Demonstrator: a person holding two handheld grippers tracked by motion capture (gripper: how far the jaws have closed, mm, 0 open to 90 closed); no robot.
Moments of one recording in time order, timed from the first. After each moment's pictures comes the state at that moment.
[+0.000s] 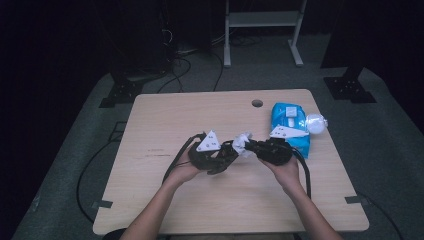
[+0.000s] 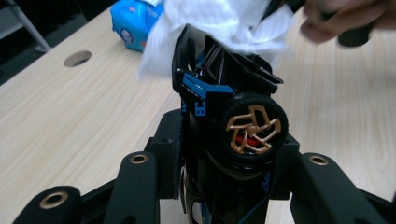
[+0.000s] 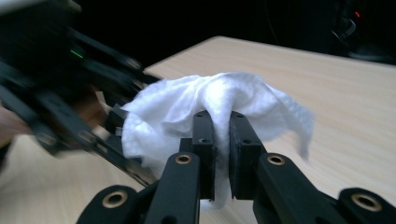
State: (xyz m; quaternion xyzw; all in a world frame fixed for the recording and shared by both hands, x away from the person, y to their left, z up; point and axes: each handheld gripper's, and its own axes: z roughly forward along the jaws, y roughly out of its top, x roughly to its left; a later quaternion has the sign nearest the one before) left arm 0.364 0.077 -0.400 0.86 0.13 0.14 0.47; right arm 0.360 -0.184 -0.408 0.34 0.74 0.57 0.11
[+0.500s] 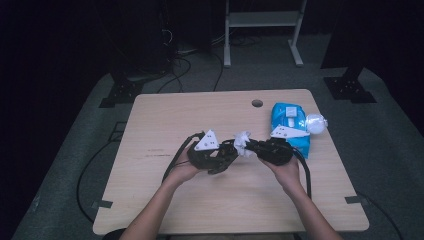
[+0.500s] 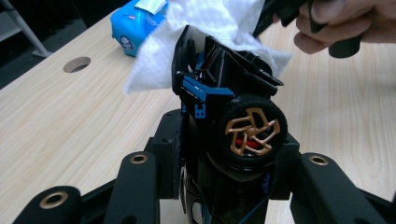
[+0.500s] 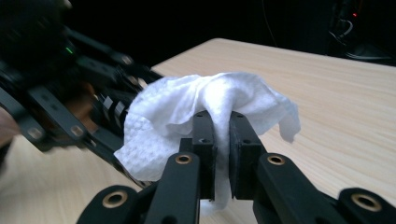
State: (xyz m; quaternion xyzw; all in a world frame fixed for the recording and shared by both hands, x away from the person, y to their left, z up) left arm 0.365 0.080 -0.398 0.85 0.13 0.14 0.48; right arm 0.359 -0.184 -0.407 0.34 0.74 0.57 0.11
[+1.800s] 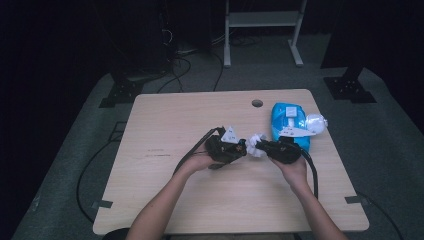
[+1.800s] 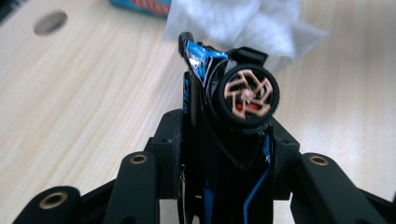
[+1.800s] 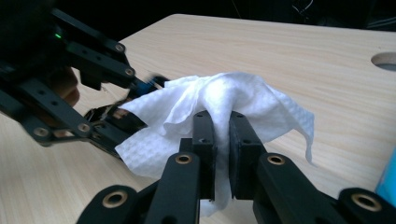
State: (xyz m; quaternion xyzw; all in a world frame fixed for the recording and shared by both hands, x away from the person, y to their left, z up) left arm 0.410 0.027 -0.425 0.92 0.13 0.12 0.35; right arm 0.374 -0.214 -0.430 0.40 0.74 0.53 0.12
